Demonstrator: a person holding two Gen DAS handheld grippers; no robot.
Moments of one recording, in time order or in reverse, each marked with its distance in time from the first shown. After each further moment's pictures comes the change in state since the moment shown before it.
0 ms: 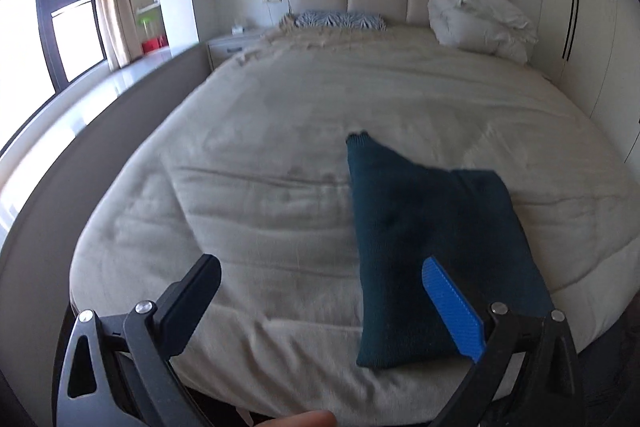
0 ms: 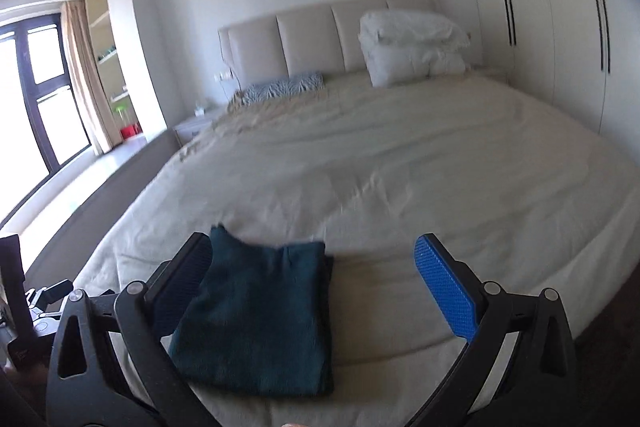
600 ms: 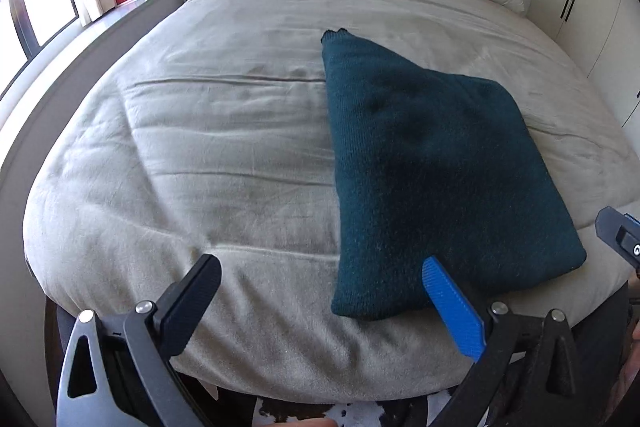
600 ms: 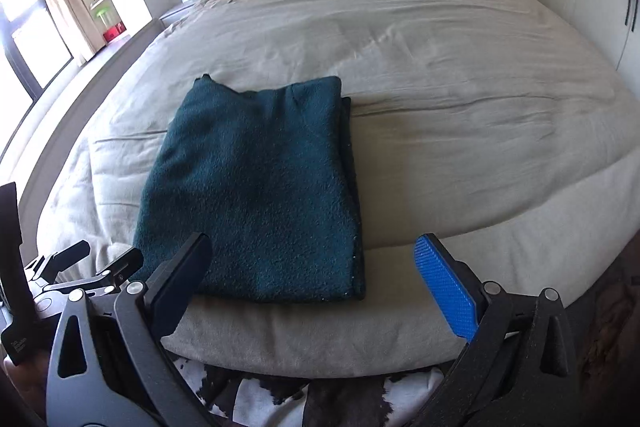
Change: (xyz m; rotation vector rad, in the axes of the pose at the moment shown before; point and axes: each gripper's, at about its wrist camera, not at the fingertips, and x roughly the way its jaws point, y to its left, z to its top) left arm 0.036 -0.016 -0.040 0.015 0.198 -0.055; right arm 0.074 0.029 -0.102 -0.064 0.375 -0.036
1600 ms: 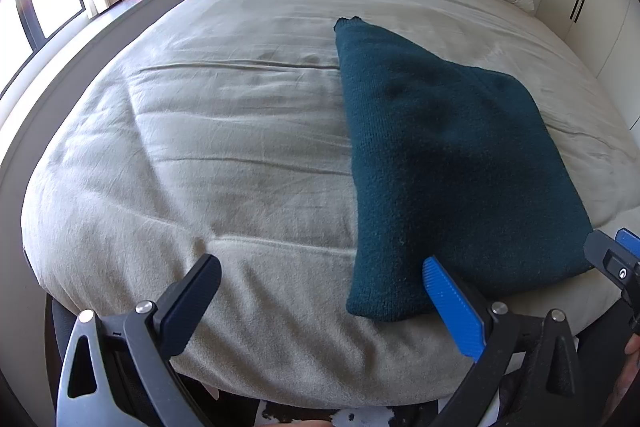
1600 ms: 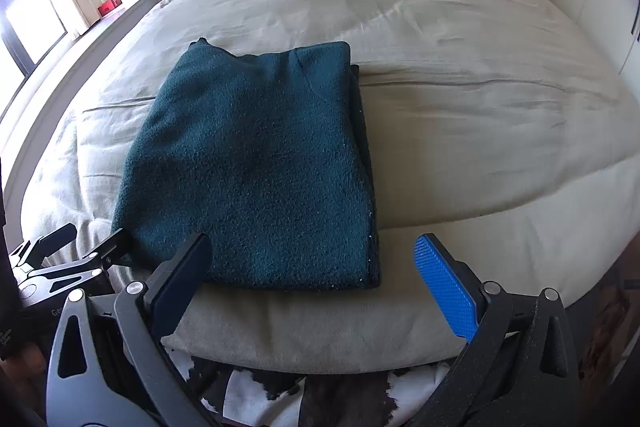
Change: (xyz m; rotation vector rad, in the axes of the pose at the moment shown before) left arm 0.015 0.009 -0.004 -0.015 0.012 0.019; right arm 0.028 0.010 -0.005 -0.038 0.077 -0.027
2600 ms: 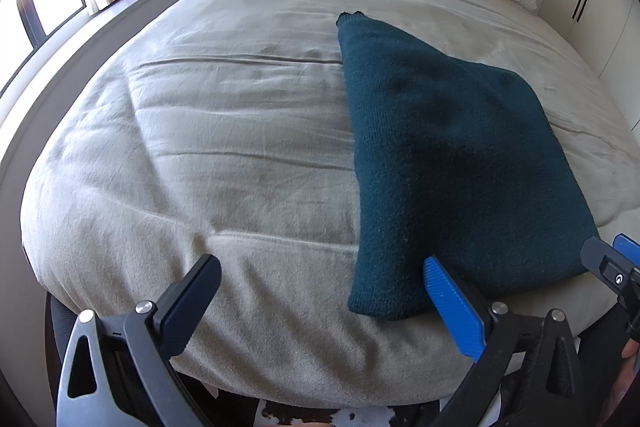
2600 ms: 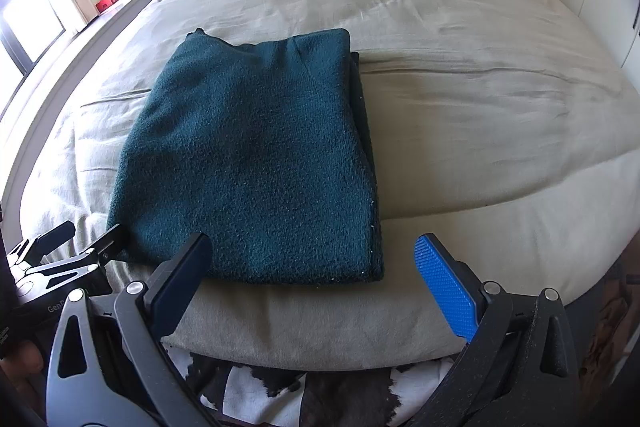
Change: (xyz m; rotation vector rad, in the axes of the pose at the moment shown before) left arm 0.002 0.002 -0.003 -0.007 0.007 0.003; right arm 0.008 -0.001 -0.004 0.005 0.026 0.003
